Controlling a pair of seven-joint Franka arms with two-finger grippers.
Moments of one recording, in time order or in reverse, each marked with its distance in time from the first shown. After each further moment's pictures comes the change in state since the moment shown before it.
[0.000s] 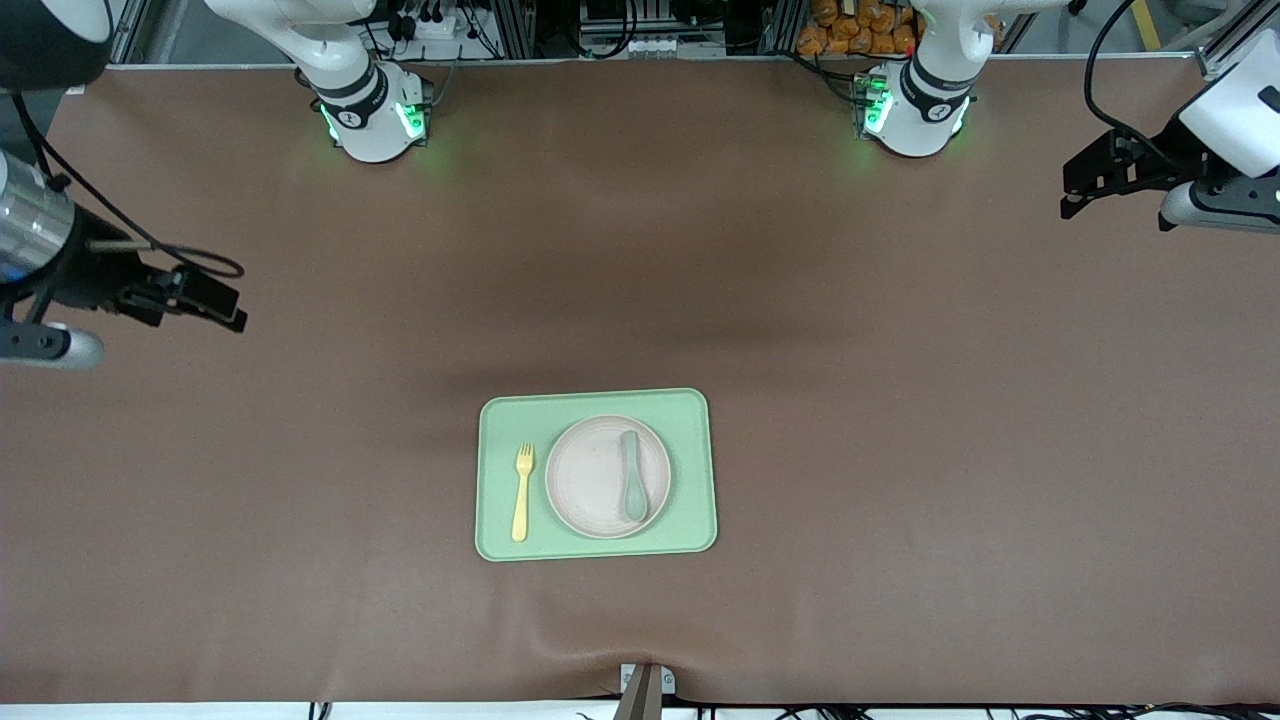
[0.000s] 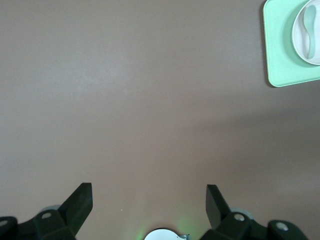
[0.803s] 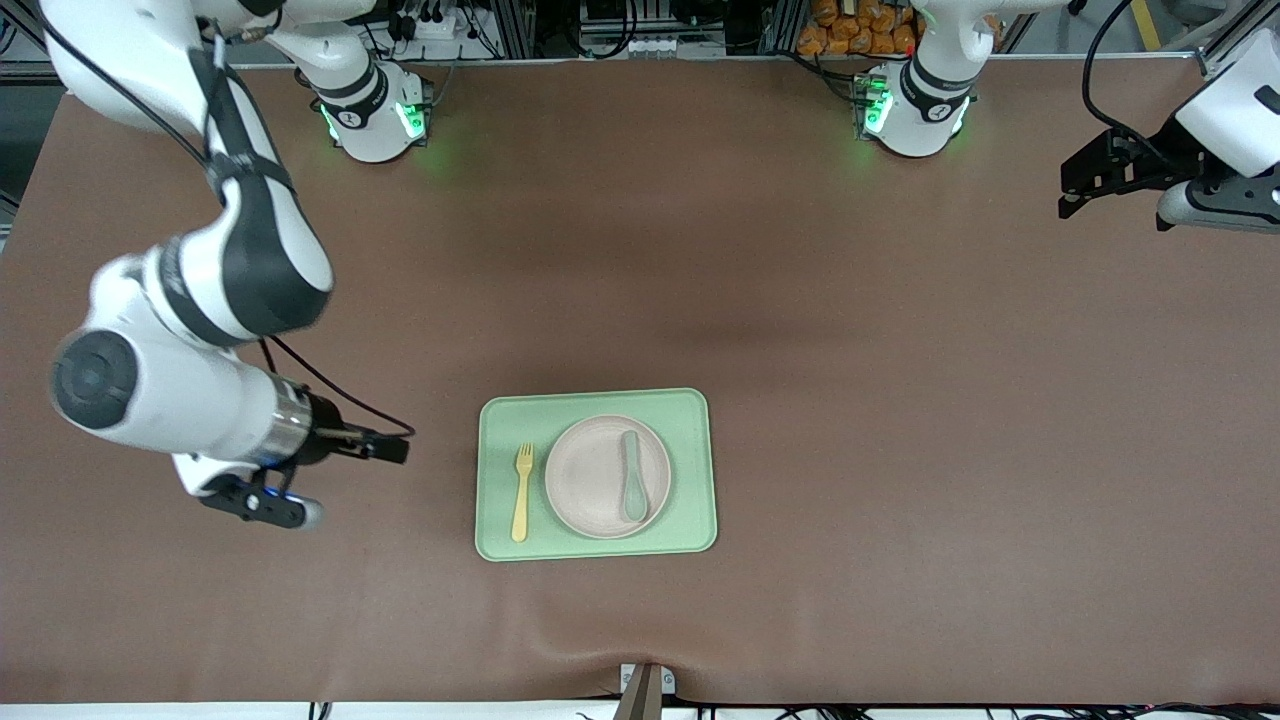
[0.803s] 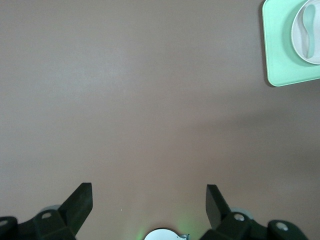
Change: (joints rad) left arm -0.001 0.000 -0.001 0.000 0.000 0.000 0.000; right arm 0.089 0.394 0.051 0.198 0.002 0.169 0.239
